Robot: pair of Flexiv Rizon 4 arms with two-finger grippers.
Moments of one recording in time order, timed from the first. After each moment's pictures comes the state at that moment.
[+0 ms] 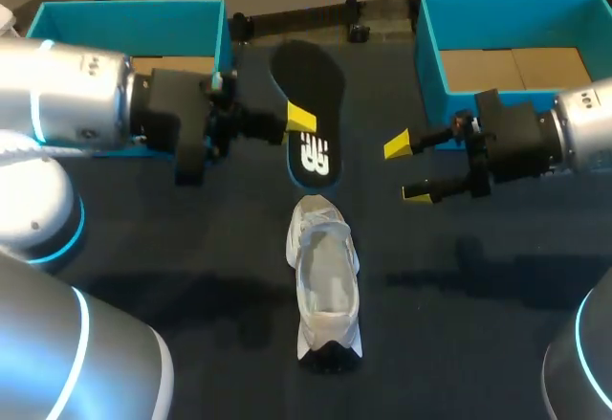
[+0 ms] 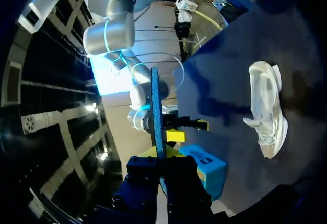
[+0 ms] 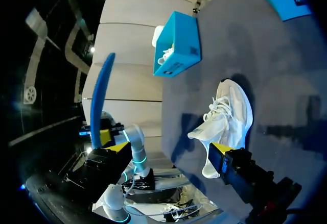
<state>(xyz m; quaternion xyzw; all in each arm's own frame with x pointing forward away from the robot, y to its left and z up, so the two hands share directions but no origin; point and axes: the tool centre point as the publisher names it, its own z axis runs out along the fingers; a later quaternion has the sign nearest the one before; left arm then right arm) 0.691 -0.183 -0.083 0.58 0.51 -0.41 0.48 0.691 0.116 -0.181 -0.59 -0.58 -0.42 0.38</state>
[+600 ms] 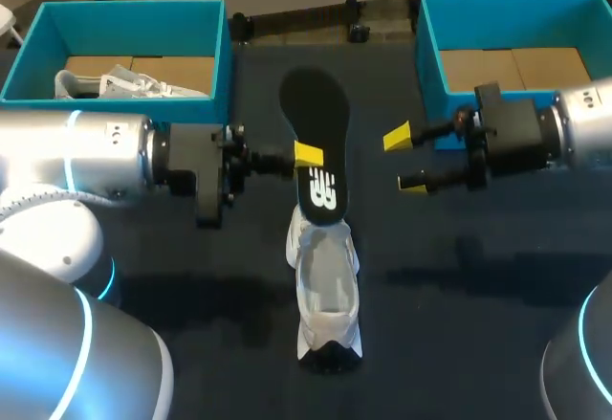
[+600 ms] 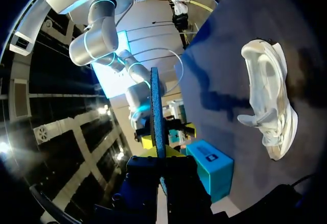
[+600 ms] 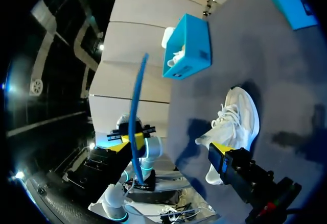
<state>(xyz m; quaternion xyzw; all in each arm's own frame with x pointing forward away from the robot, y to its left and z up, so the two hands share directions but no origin) 0.689 -0.191 -0.136 0.57 0.47 -0.41 0.53 0.702 0.119 -0.170 -0.56 -0.58 -0.45 0.38</state>
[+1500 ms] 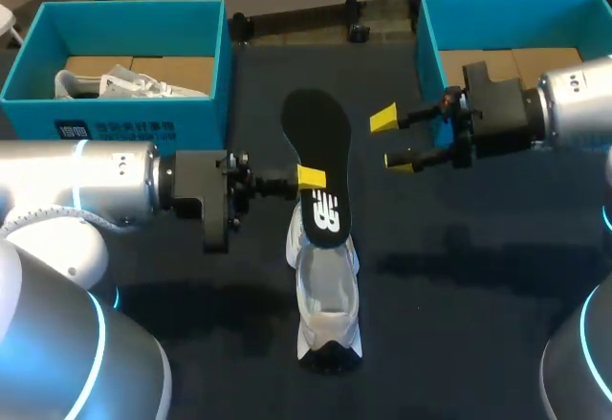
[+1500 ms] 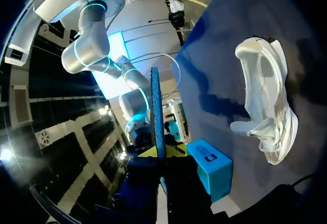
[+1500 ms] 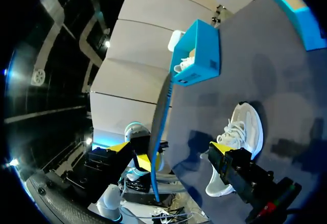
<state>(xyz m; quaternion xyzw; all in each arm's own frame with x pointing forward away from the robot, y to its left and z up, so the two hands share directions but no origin) 0.678 -0.196 -0.159 0.57 0.46 -0.39 0.55 0.726 0.137 -0.157 -0.54 -0.60 -0.47 0.36</state>
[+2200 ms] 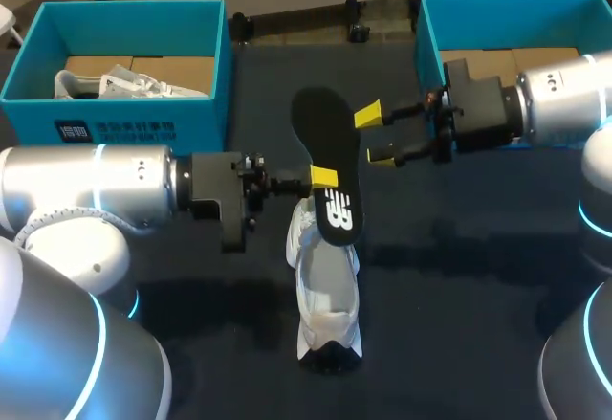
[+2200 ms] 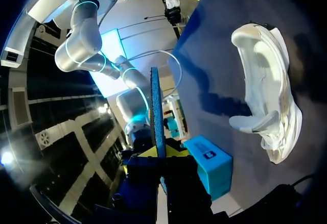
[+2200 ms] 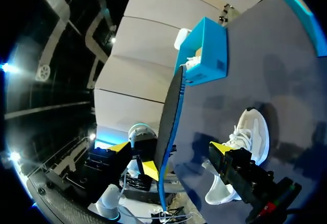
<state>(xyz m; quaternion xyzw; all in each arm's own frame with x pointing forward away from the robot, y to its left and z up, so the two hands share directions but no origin) 0.691 -0.209 -0.172 0.57 0.46 -0.38 0.56 0.736 0.154 -0.164 -0.51 -0.61 -0.48 0.37</state>
